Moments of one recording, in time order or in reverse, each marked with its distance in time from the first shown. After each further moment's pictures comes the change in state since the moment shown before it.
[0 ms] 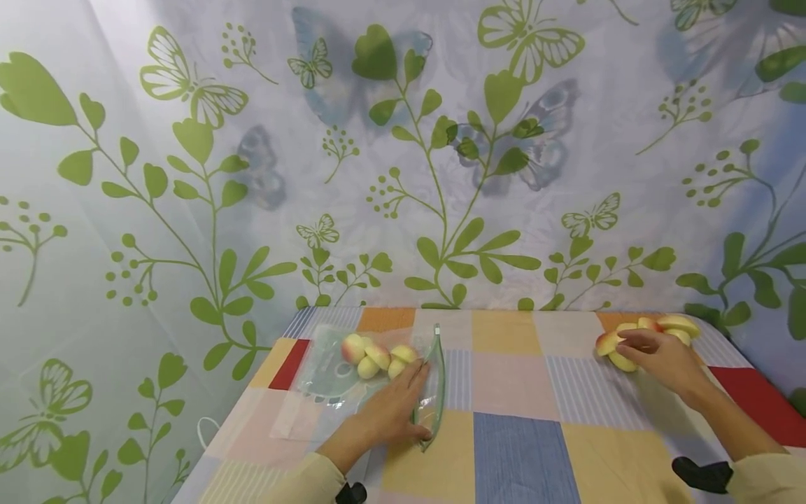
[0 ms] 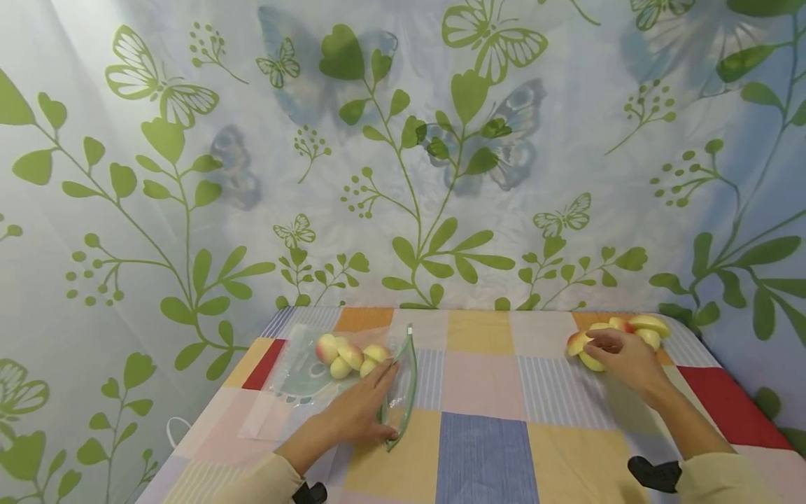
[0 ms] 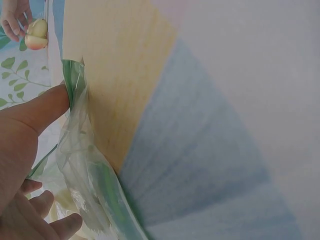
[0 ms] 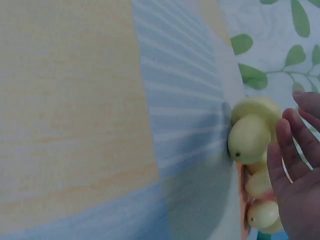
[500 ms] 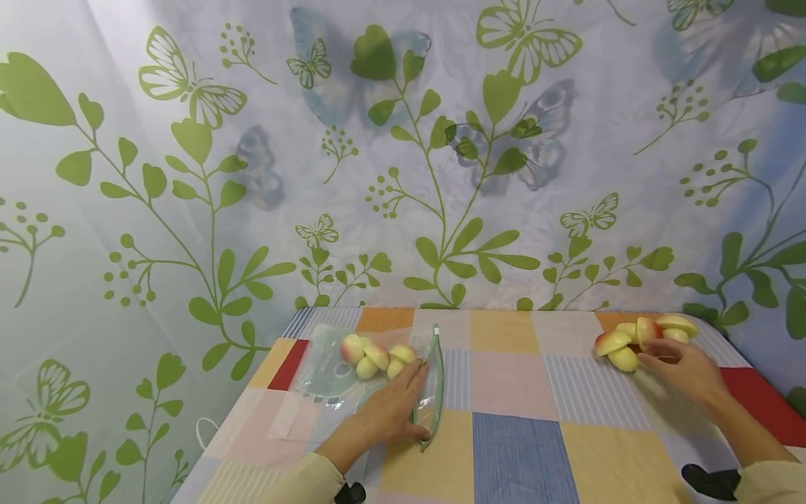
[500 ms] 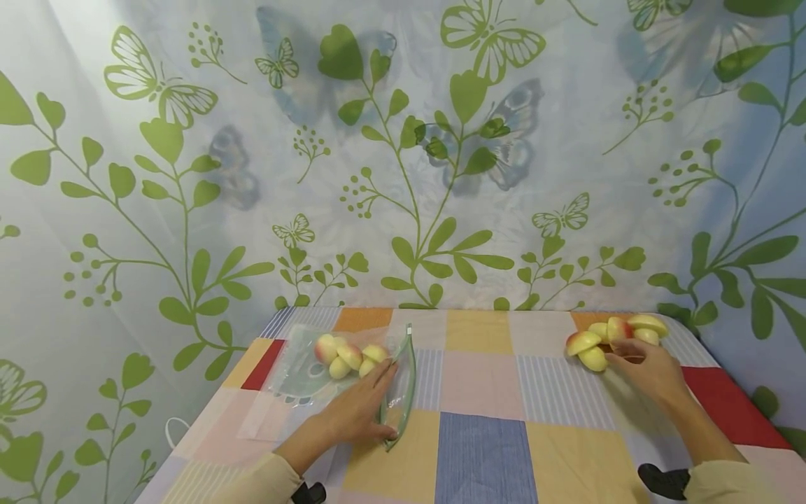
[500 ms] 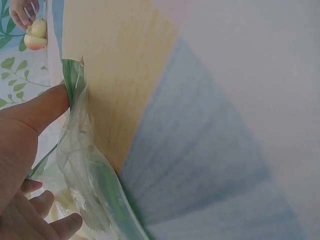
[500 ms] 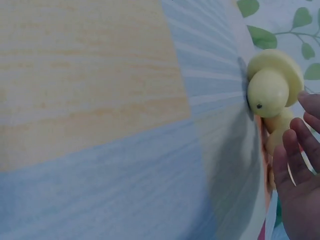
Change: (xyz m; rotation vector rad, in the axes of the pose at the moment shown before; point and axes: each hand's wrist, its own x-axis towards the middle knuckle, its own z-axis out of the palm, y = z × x) left_hand -0.001 0.002 -0.002 -0.015 -0.018 -0.021; right_hand -0.013 0.032 -0.012 -0.145 0.085 0.118
